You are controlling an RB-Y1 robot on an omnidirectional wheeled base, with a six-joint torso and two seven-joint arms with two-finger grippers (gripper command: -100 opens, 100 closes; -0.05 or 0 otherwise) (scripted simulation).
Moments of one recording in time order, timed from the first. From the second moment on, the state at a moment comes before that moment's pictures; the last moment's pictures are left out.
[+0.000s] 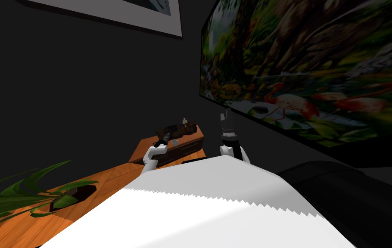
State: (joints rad) left arm -0.01 0.25 -0.01 -1.54 0.03 0.54 -0.18; right arm 0.49 -0.04 0.01 -2.32 0.09 -0.47 0.08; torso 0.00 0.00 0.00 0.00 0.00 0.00
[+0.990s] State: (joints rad) left arm -0.14 0.24 -0.01 -1.34 0.07 0.83 -0.18; right arm 0.49 -0.04 0.01 -2.32 0.09 -0.47 0.08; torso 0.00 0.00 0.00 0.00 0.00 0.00
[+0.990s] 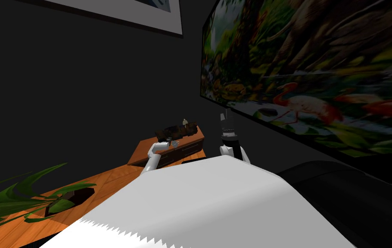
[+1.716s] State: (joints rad) left arm -0.23 0.22 -0.01 -1.22 0.08 1.04 -0.18; right arm 0.49 -0.04 0.01 -2.32 0.09 -0.47 0.08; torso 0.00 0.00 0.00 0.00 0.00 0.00
